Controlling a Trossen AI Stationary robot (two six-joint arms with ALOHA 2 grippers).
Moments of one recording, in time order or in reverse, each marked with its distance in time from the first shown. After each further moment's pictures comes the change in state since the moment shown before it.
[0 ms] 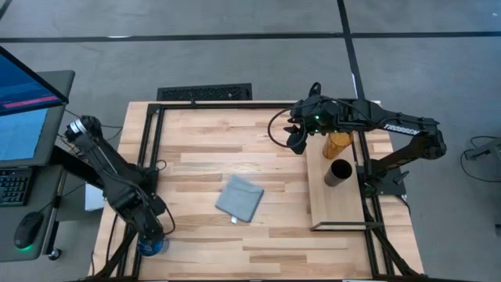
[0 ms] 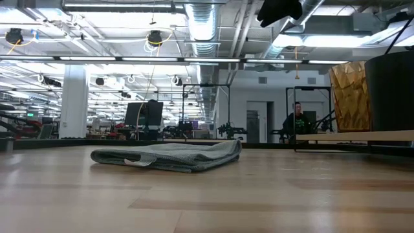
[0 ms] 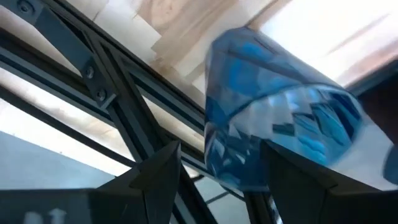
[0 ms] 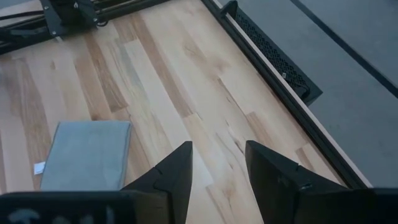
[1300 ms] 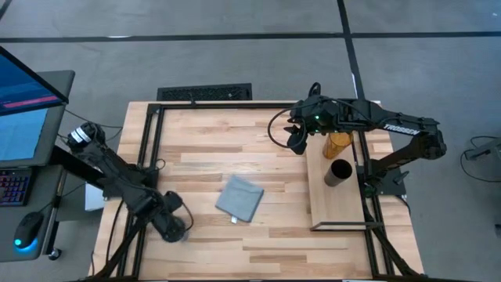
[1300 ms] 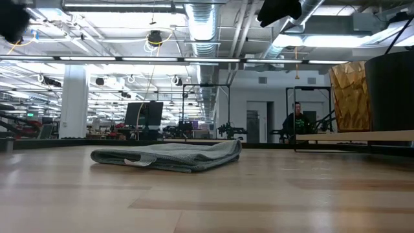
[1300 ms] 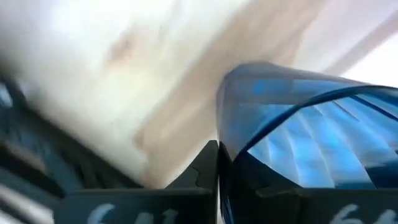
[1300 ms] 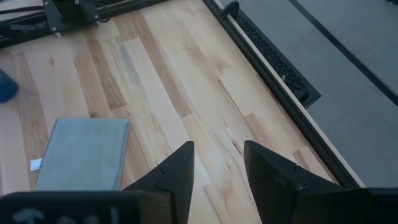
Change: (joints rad) left arm 0.137 0.138 0.009 0.025 -0.294 0.156; right arm -0.001 0.000 0.000 0.001 0.000 -0.027
